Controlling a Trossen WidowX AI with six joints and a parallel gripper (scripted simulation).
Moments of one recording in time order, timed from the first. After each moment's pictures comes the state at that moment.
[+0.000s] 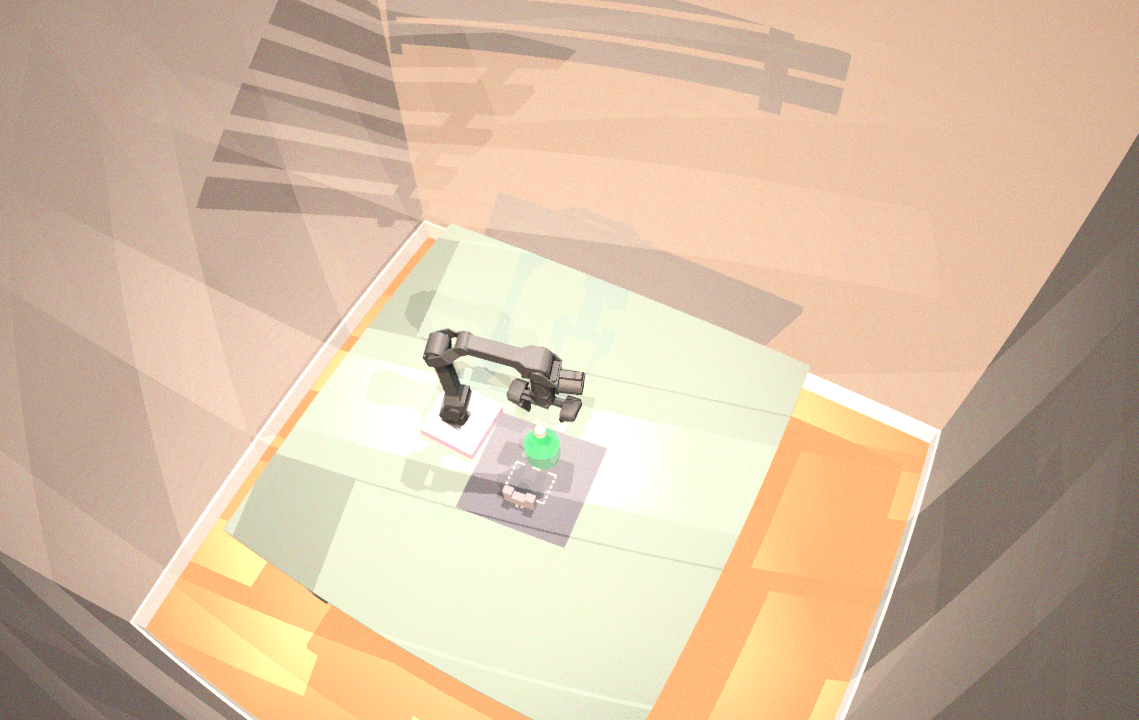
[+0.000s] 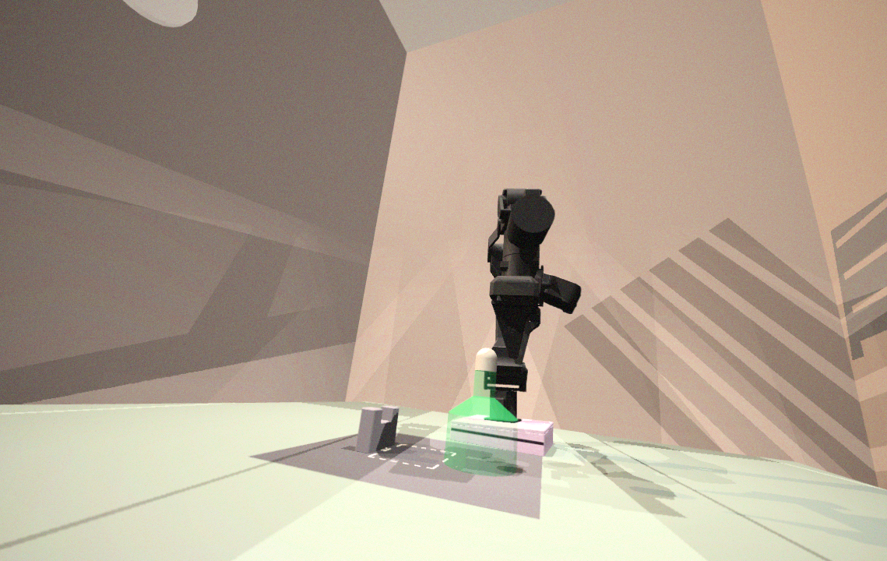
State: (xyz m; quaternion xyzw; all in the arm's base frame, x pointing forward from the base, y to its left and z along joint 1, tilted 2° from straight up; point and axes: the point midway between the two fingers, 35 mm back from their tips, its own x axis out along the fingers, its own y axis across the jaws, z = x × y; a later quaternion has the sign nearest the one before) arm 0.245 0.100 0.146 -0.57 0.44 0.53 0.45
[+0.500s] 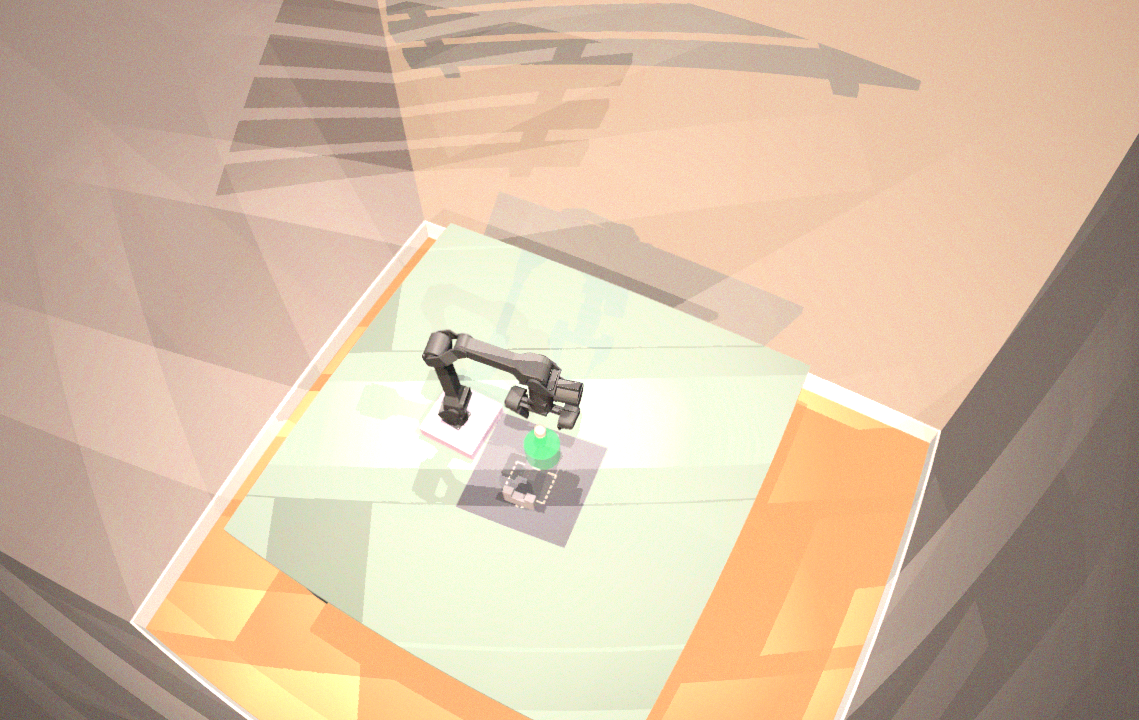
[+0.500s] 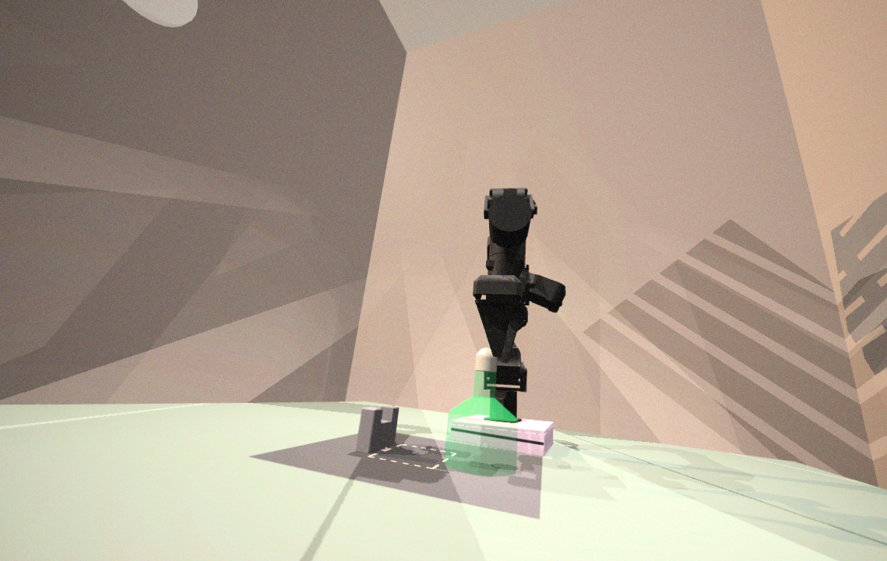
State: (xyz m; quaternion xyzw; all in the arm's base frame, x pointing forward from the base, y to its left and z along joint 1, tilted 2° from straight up) arm 0.253 0.080 0.147 -0.57 0.45 0.53 0.45
